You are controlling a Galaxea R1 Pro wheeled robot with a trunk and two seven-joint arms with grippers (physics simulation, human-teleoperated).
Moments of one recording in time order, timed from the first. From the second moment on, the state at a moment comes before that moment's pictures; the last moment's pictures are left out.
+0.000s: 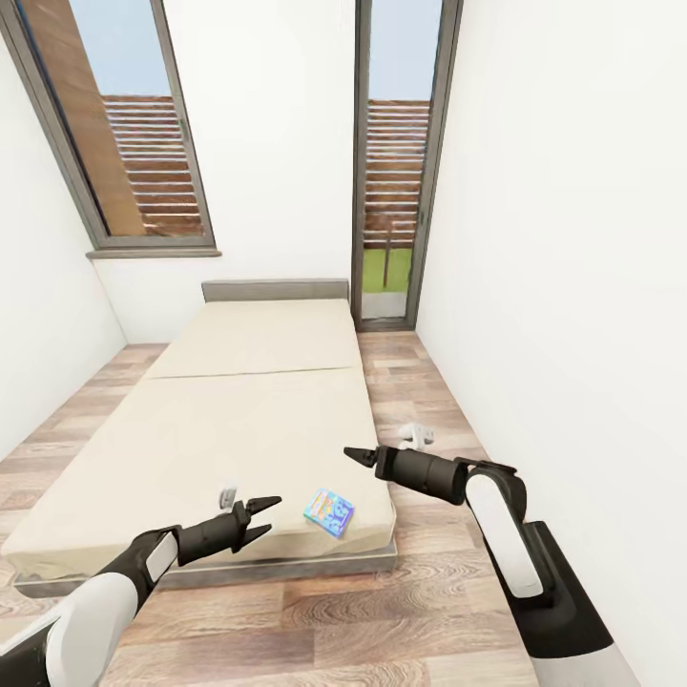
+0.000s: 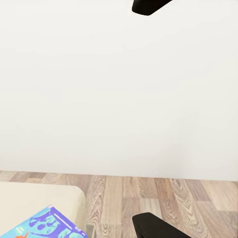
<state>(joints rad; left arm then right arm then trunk) -0.79 0.11 0.59 -0.20 -0.07 0.66 -1.07 -0.50 0.01 0.18 -1.56 -0.74 0.97 0.08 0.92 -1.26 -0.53</state>
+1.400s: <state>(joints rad) -0.79 0.10 0.58 -0.18 -0.07 0.67 -1.08 -0.50 0.01 0.17 -1.56 -0.74 0.96 0.15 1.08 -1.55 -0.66</state>
